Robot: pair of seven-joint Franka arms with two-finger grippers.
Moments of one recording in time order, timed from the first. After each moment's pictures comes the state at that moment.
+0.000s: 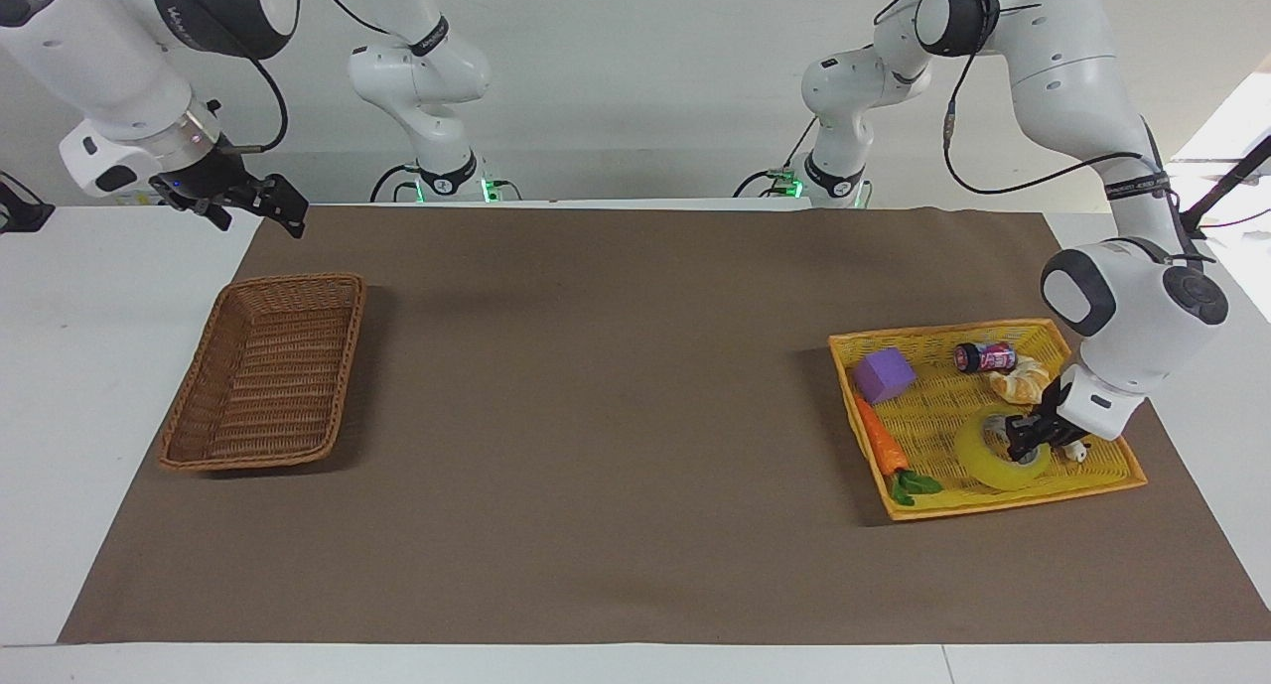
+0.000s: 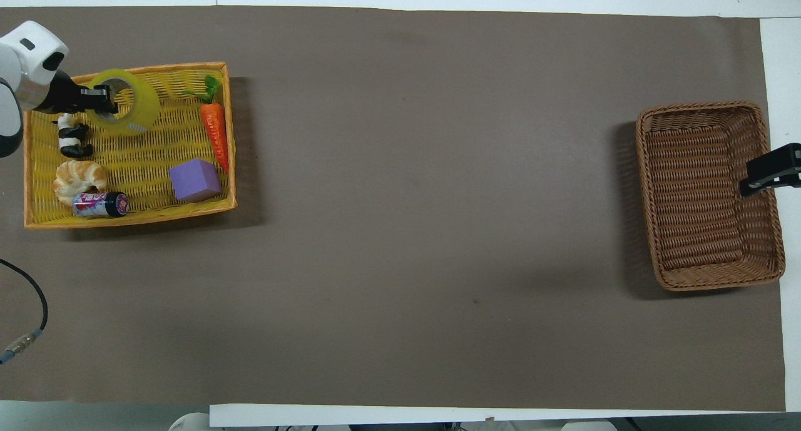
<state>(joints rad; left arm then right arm) 0.15 0.45 -0.10 -1.63 -0.07 2.18 0.07 0.03 0.00 -0.18 -1.61 -0.04 1.40 -0.02</state>
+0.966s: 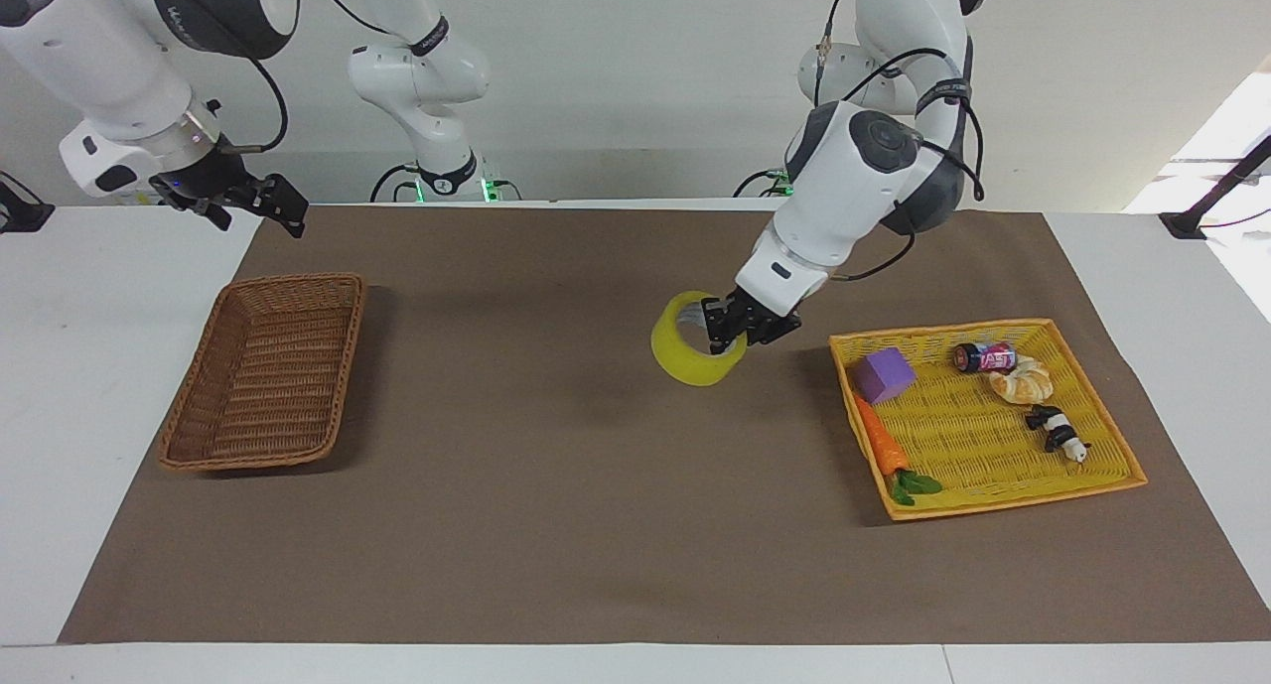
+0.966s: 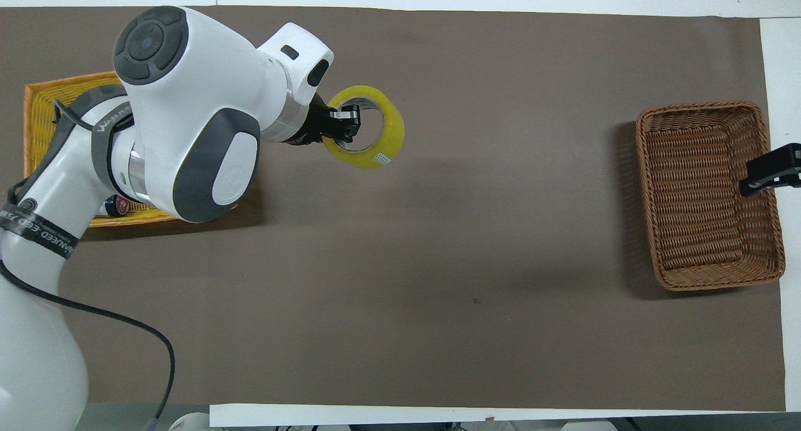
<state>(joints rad) -0.43 0.27 -0.15 -1.61 -0.24 2.04 -0.46 0.03 0.00 -0.18 -1.61 -0.04 1.40 -0.02</state>
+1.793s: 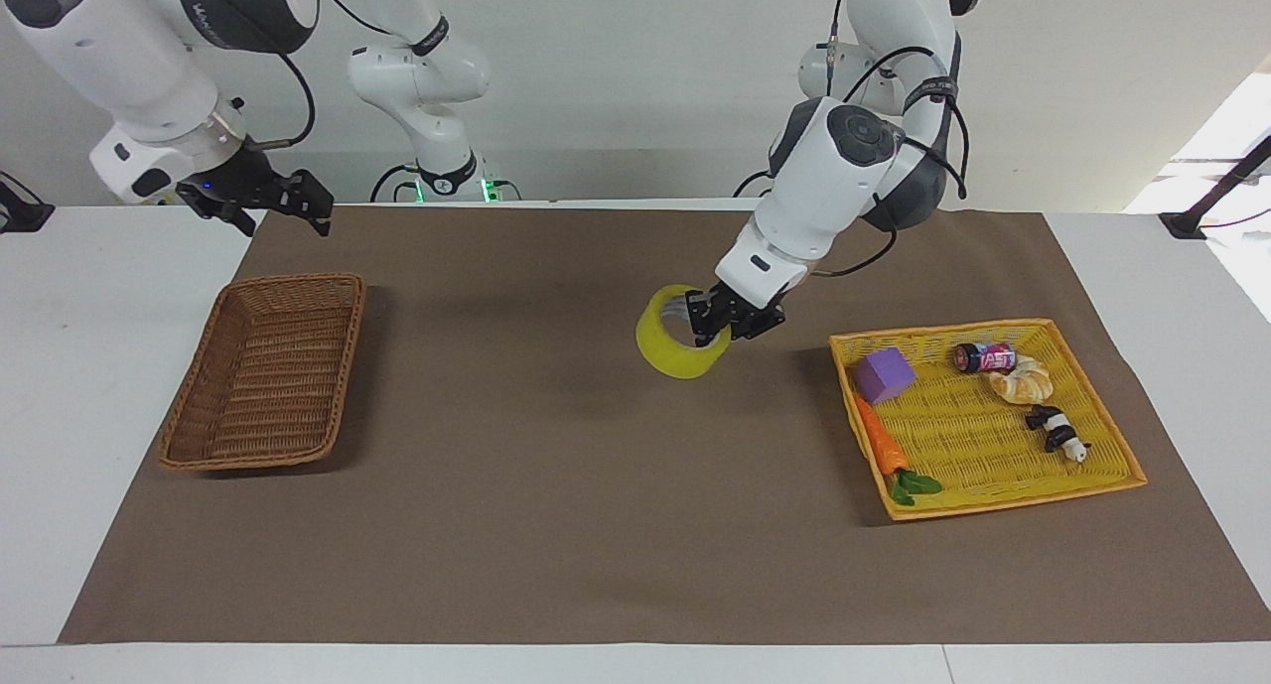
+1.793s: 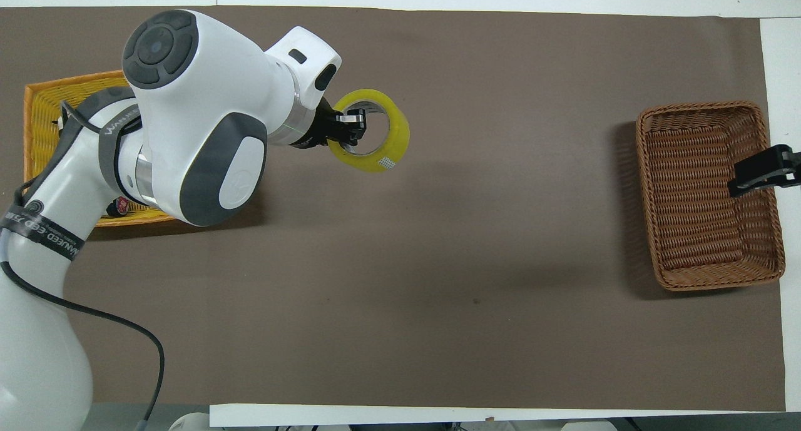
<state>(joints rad) -0.44 0.27 -0.14 -1.61 -0.24 2.04 -0.46 0.10 -0.01 -0.17 -1.62 0.16 1.44 -0.10</state>
